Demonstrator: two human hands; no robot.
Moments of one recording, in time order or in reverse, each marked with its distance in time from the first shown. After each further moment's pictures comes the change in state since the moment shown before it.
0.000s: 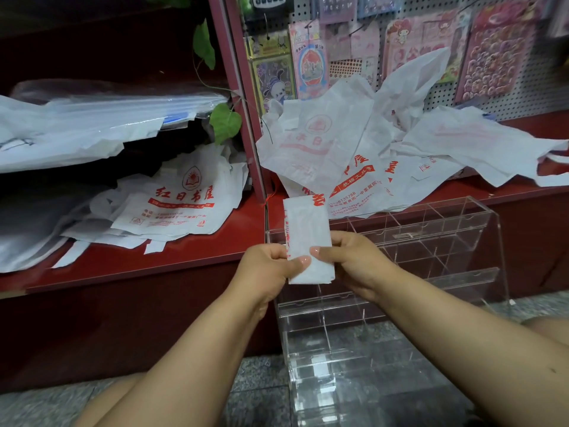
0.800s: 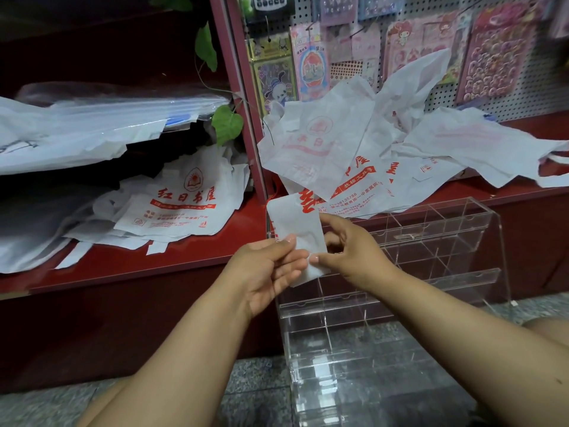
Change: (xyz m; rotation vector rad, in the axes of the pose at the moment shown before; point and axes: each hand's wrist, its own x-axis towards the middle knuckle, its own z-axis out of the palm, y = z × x) left_hand -0.009 0.023 -0.006 -0.365 -0.043 -0.219; right_hand -0.006 -0.011 0.001 -0.611 0.025 -0.318
